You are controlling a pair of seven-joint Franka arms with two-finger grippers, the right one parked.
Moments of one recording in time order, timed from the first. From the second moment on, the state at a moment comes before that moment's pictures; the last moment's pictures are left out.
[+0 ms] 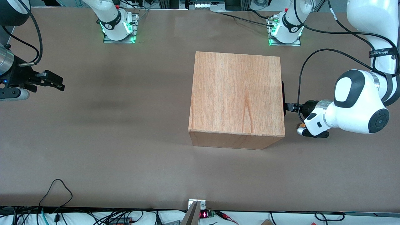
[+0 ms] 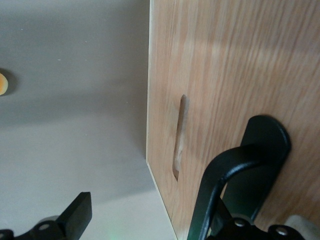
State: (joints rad) arm -0.06 0.50 -0.03 -1.46 -0.33 1.53 0.02
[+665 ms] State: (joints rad) arm -0.05 0.51 -0.02 -1.46 -0.33 1.53 0.02
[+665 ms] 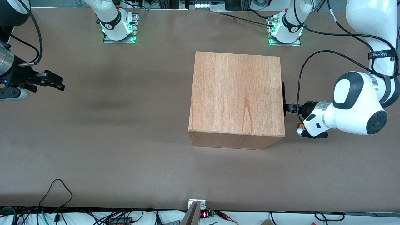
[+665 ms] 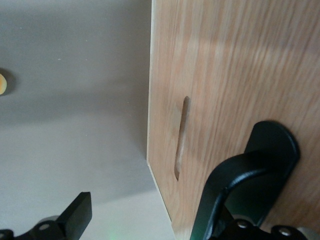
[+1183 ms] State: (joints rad) arm -0.05 0.52 -0.02 -1.46 -0.33 1.54 0.03
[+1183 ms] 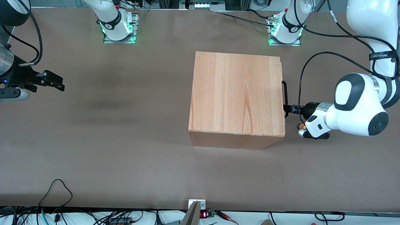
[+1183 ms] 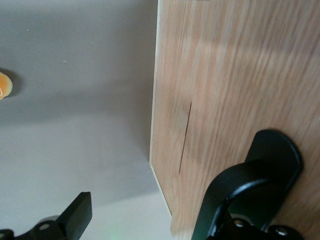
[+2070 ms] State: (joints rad) arm -0.04 0.52 0.00 -1.44 -0.31 1.56 0.03
